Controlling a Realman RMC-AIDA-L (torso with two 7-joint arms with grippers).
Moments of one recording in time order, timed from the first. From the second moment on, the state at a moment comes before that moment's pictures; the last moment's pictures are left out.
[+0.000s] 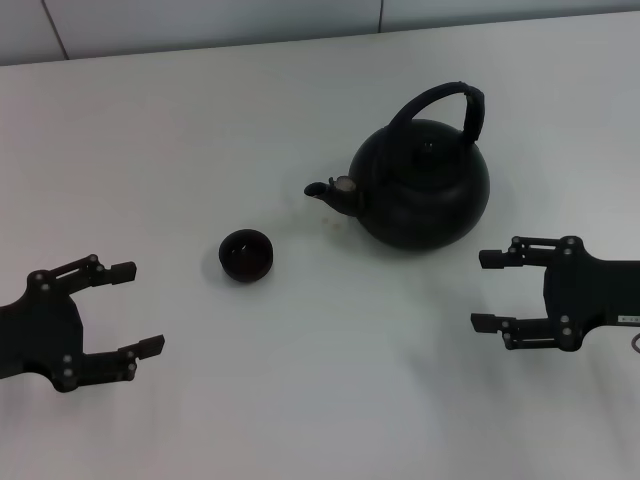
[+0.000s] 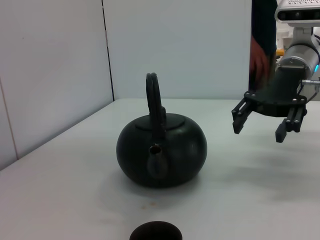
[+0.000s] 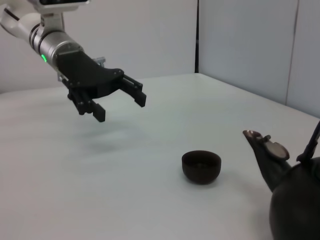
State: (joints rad) left arm -0.43 -2.01 0.52 0.52 2.16 1.70 -0.83; right arm 0.45 2.04 -0.21 -0.58 -2.44 -1.75 0.83
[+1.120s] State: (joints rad) left arm -0.42 -2.01 0.52 0.53 2.16 1.71 -0.84; right arm 0.46 2.04 -0.22 -0.59 -2.44 -1.74 0.84
